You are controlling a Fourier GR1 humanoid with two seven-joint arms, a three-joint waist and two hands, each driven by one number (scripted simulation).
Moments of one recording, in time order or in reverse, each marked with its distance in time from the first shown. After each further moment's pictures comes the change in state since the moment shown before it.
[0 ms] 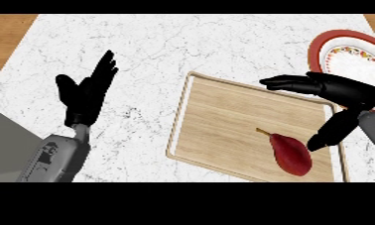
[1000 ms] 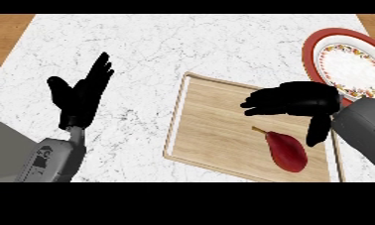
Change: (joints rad) left arm 0.029 -0.012 0.046 -0.020 -0.014 -0.033 0.014; right arm -0.141 0.004 0.304 0.098 0.399 -0.199 -0.127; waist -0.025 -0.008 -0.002
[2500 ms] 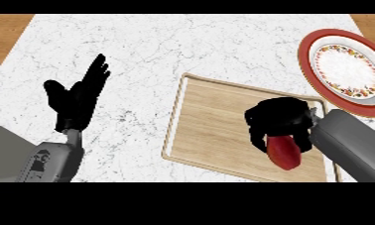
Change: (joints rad) left arm 0.027 -0.035 0.058 -0.019 -0.064 -0.045 0.002; right arm 0.031 0.092 0.074 -0.055 0.240 -0.048 -0.014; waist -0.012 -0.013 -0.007
